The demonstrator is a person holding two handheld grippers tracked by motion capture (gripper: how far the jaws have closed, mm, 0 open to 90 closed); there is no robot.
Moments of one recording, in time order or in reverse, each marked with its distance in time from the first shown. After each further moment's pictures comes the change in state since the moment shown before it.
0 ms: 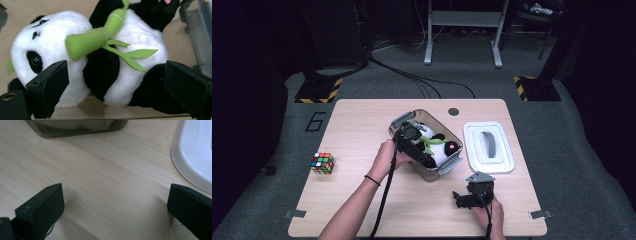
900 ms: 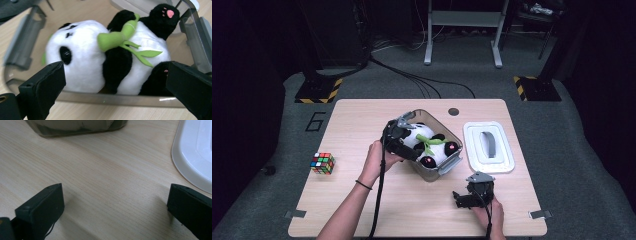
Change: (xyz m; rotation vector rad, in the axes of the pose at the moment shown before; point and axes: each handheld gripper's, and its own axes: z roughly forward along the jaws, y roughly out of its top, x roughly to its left) left arm 0.012 -0.021 -0.038 -0.147 0.064 -0.055; right arm 0.000 0.000 0.000 0.001 0.000 0.000
